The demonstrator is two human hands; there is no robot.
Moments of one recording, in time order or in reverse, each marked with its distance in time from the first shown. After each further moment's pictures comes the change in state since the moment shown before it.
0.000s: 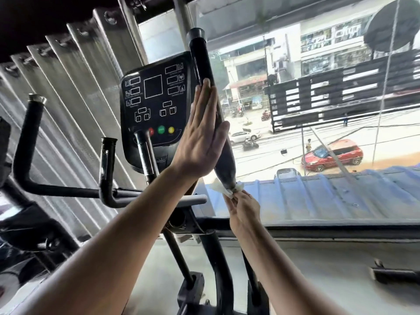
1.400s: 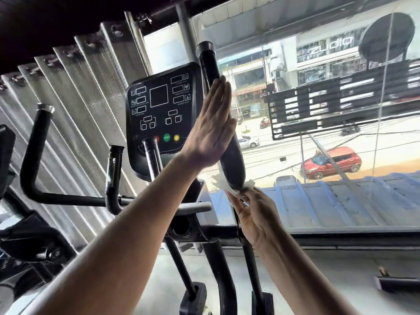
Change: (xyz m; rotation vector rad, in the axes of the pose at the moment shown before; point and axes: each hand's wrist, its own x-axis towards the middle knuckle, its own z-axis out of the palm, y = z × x) left_hand 0.031 -0.023 -0.003 -0.006 -0.041 0.159; right_hand -0.057 -0.030 0.015 -0.067 -0.200 -0.027
